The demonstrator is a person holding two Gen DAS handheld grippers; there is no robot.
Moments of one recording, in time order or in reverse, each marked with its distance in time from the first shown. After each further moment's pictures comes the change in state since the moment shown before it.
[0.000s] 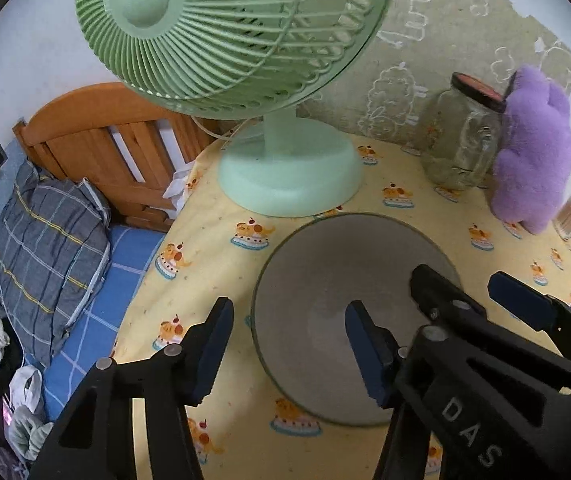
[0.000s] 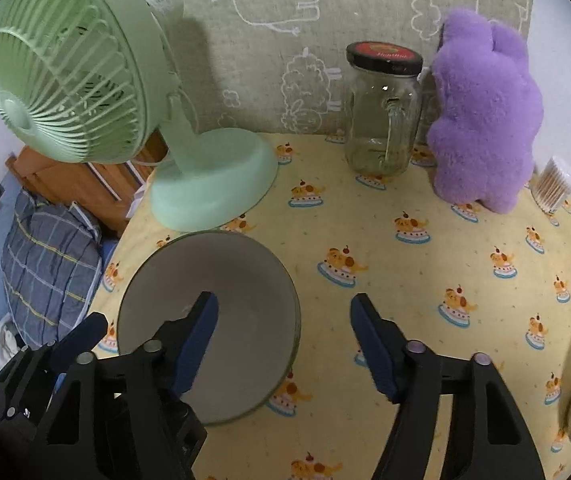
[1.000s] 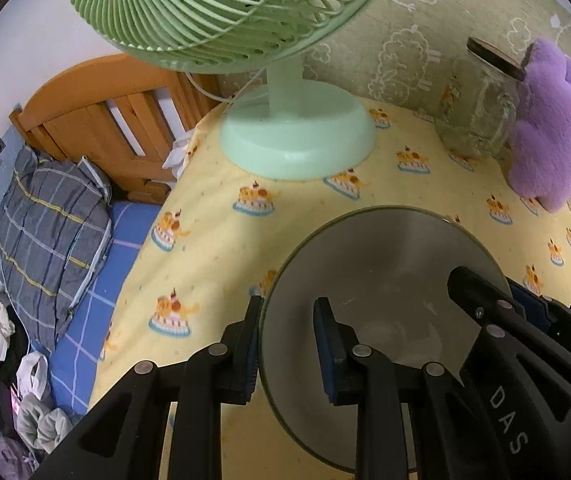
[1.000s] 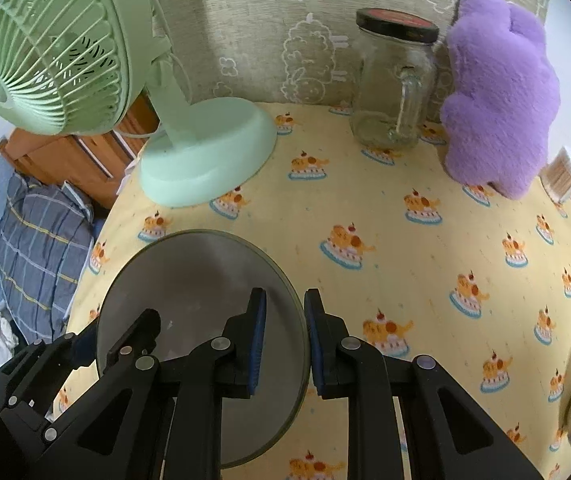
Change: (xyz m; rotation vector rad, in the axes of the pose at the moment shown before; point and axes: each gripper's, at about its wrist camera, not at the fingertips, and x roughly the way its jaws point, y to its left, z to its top) left arm 0.015 -0.001 -0.012 0.010 0.115 0.017; right arm 0.009 0.000 -0.008 0.000 0.102 -0.006
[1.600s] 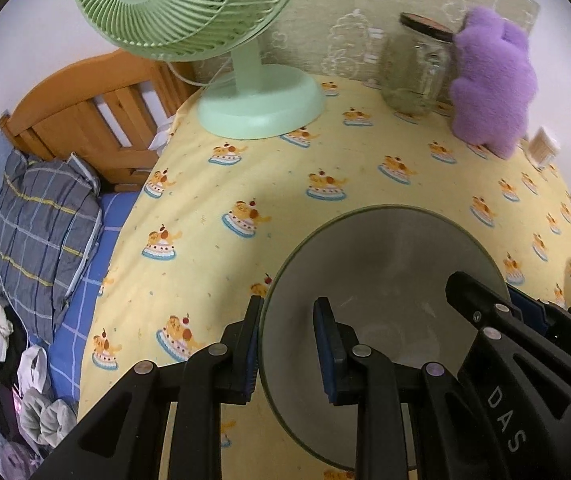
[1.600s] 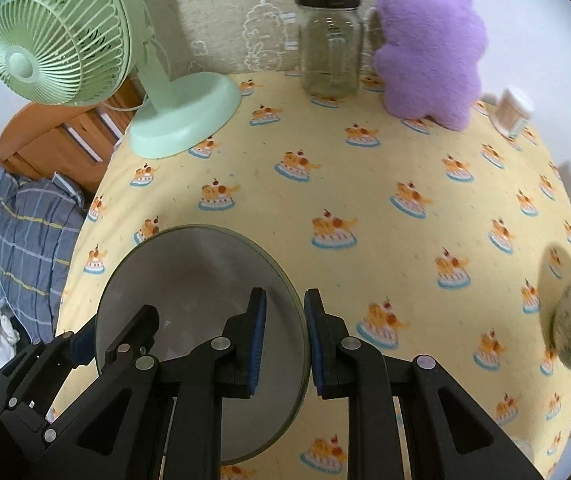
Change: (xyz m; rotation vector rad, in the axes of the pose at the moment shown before) left arm -0.048 -0.019 -0.051 0.083 0.023 -0.061; right arm -0.054 -0.021 -0.057 0.080 0.050 -0.065
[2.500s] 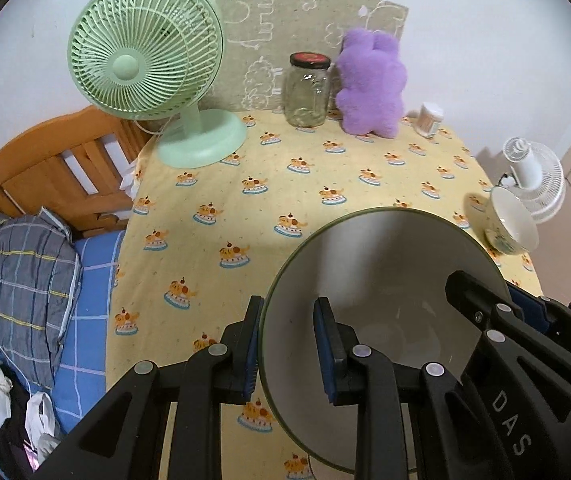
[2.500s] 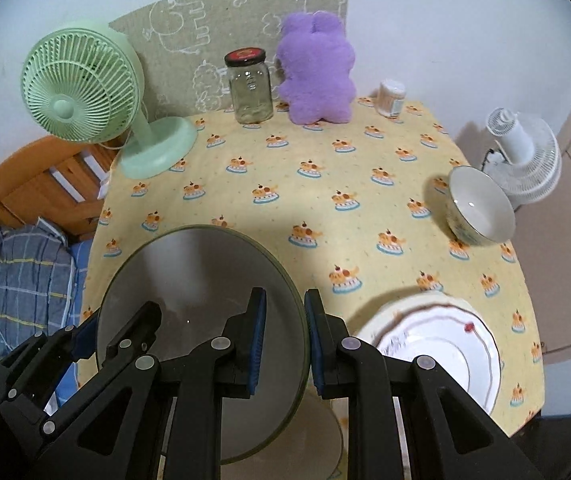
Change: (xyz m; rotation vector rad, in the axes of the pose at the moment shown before) left arm -0.117 0.005 -0.065 0.217 -0.101 -0.189; right arm -0.141 0.007 -0.096 0.184 -0.126 -0.158
